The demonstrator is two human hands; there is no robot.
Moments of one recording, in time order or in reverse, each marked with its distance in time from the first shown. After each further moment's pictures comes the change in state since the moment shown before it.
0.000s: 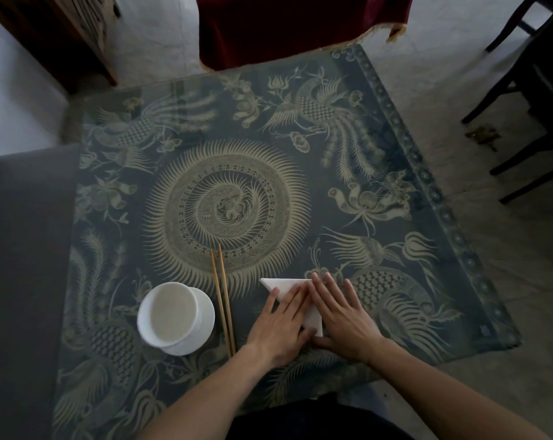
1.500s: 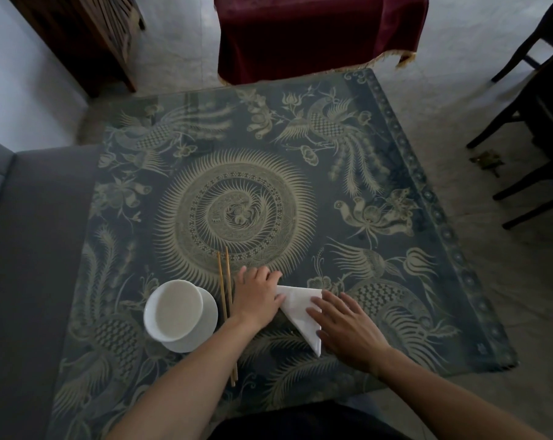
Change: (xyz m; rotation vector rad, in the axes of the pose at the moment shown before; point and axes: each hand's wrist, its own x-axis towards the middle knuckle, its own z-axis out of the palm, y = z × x) left_hand 0.016 -0.050 -0.038 -0.026 0.213 -0.378; right_hand -0.008 0.006 -0.011 -0.124 0.129 -0.154
